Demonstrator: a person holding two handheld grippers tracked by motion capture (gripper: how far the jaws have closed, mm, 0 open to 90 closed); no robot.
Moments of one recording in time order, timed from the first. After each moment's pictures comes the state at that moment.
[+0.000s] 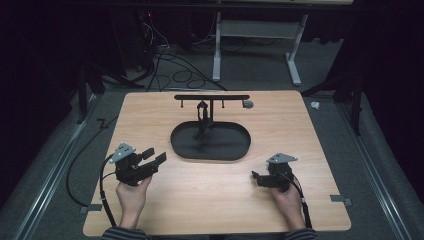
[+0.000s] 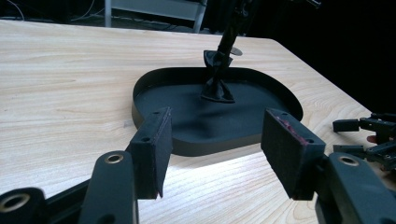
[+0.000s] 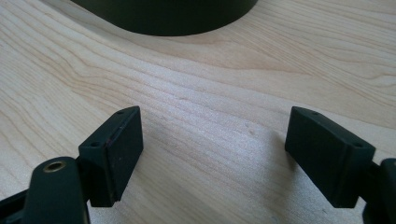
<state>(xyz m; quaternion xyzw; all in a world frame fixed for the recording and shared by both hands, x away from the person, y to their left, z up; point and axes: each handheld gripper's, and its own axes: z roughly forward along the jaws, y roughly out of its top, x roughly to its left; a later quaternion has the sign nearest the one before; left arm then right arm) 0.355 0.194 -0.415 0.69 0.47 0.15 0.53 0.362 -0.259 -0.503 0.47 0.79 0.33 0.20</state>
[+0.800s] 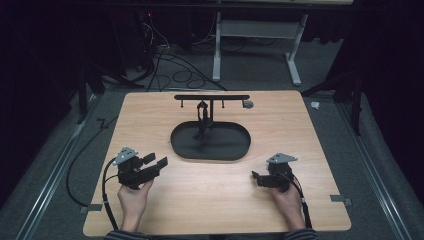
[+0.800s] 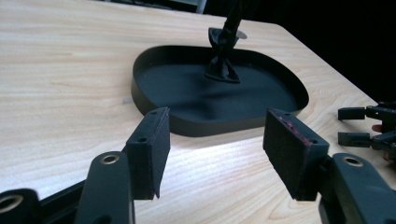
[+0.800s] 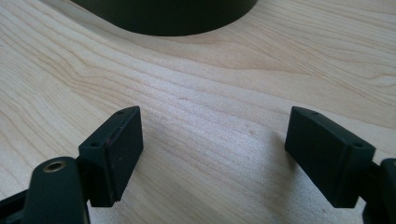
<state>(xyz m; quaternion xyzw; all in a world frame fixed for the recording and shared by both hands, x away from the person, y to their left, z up) 0.354 0.192 -0.430 0.70 0.49 0.12 0.51 0.362 -0.259 -0.503 0.47 0.79 0.33 0.20</state>
